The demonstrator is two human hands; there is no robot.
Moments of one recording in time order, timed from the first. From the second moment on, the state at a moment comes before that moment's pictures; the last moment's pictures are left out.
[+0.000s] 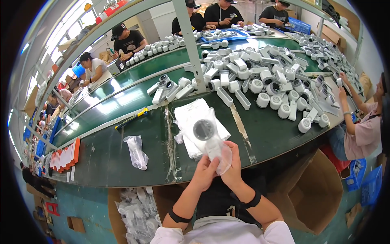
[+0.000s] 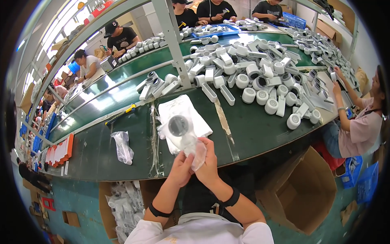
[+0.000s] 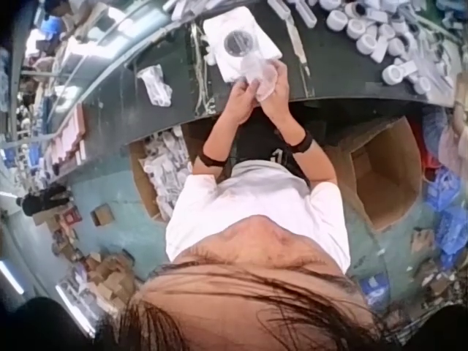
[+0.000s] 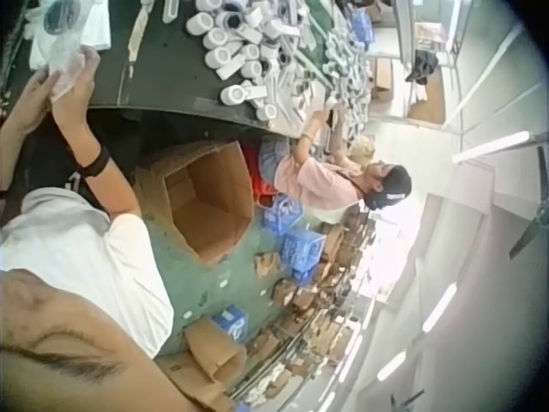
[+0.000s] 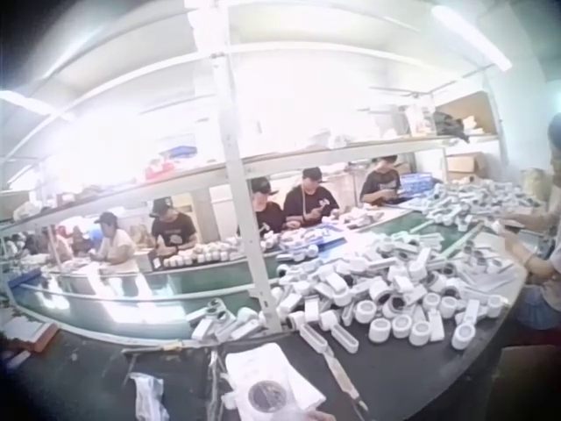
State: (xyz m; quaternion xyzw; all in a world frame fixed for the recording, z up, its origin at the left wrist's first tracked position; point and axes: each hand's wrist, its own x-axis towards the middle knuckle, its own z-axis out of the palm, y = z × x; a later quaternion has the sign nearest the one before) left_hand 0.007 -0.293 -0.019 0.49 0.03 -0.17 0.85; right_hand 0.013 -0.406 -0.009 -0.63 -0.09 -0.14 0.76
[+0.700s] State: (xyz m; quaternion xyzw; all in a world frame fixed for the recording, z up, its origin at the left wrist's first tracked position) left_hand -0.060 -0.064 0.022 0.71 0.31 0.37 0.51; right_hand 0.012 -0.413 -0.043 -0.78 -0.16 0.00 0.60
